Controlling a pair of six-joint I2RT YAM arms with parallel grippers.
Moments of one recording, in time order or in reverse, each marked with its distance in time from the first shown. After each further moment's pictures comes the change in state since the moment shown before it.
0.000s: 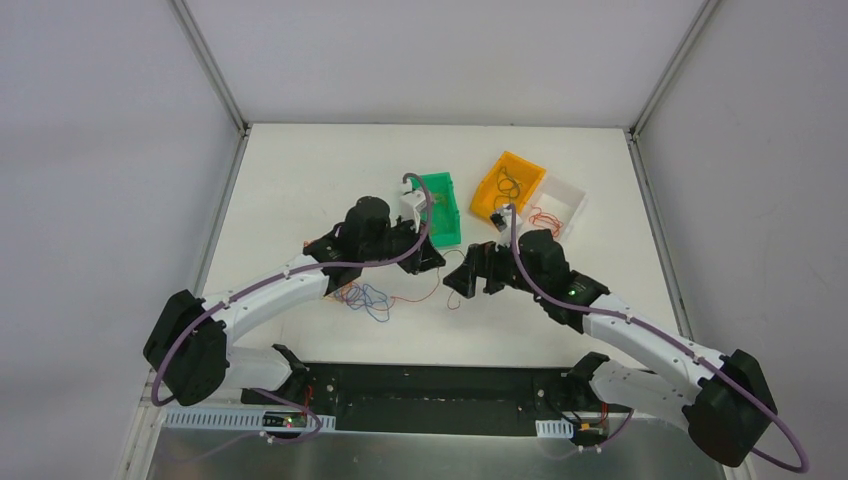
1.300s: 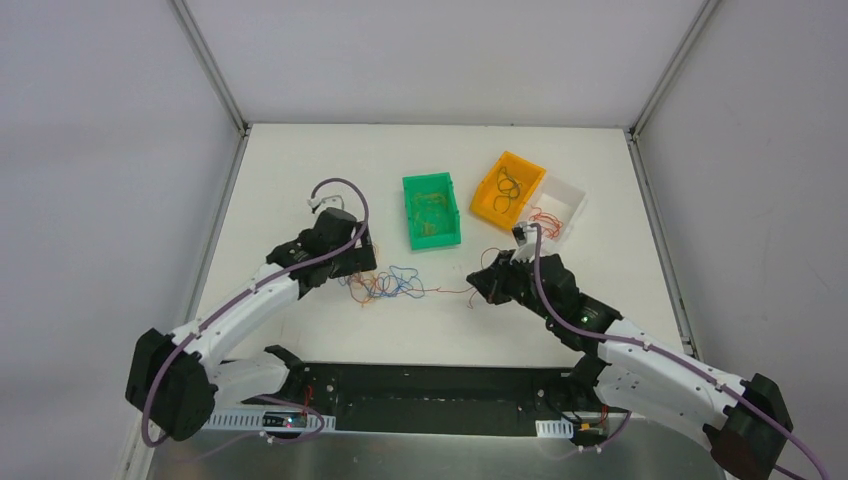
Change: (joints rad) left arm 0.189 -0.227 -0.057 -0.567 -0.715 -0.234; right arm 0.109 -0.193 -0.141 0.072 0.293 0.128
